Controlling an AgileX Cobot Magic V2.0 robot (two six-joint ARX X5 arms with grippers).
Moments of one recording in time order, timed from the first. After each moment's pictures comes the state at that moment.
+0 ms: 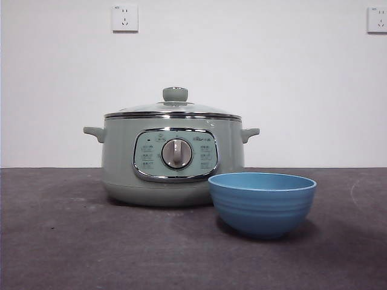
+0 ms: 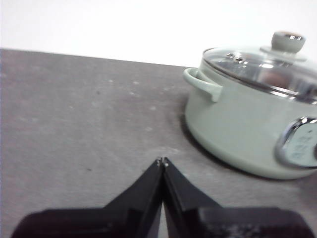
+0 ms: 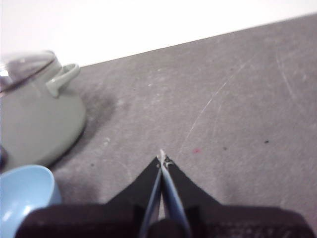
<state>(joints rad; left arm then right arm) 0.05 0.00 0.02 -0.13 0.23 -0.16 0.09 0.00 0.02 -0.17 -0.03 0.23</state>
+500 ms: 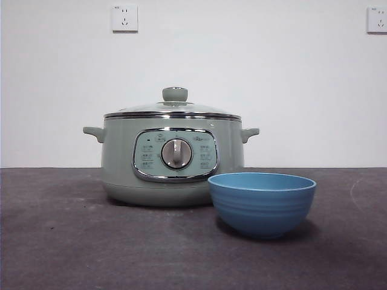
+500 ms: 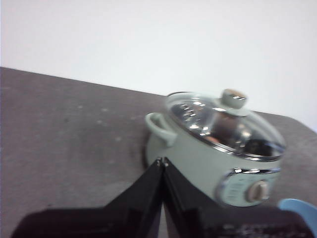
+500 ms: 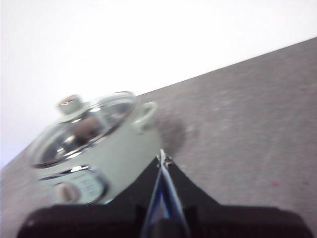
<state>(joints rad) 0.05 0.04 0.27 -0.29 0.32 -0.28 0.09 0.10 0.23 -0.19 -0.25 0.36</state>
